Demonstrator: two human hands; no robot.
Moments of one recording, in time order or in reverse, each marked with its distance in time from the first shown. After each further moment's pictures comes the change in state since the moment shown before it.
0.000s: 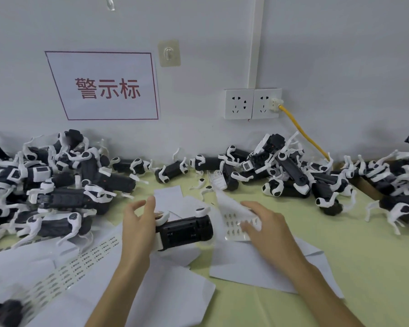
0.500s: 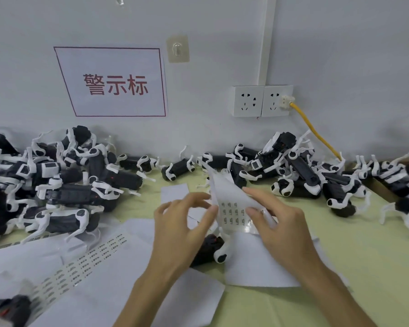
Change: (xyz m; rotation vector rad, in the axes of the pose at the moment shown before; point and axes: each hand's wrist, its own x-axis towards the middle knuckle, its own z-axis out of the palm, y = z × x) left_hand -0.045 0.013 0.016 0.563 -0.310 0.696; right_hand -0.013 -0.026 -0.010 0.128 0.241 -0.417
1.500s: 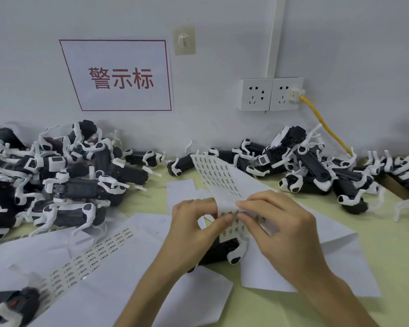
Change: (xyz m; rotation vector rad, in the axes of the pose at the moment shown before) left_hand 0.003 0.005 -0.004 -0.316 -0.212 0.079; right_hand -0.003 -0.033 0.005 -0.196 0.125 -0.315
